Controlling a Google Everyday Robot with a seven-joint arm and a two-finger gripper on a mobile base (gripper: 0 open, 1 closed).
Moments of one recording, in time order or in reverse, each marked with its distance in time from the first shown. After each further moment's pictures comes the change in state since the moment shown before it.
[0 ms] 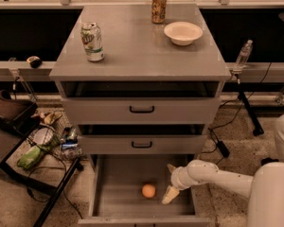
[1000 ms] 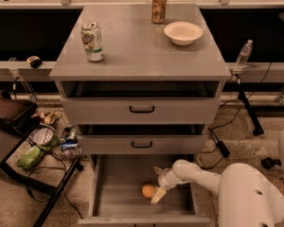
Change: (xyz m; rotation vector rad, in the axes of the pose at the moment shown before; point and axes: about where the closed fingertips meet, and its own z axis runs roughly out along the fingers) arm -0.014 0.000 0.098 -0.079 -0.049 -0.058
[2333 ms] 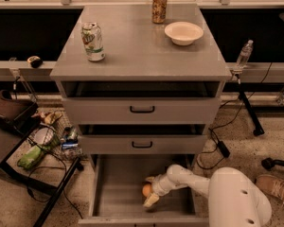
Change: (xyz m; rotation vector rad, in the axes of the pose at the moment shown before) arm -0.003 0.032 0.051 -0.095 -0.044 0.029
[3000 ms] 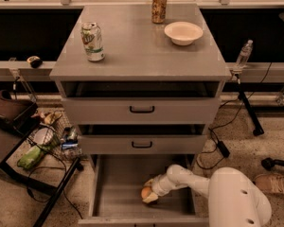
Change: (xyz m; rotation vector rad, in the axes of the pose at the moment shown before) arm -0.001 0.001 0.001 -0.003 -0.001 0.000
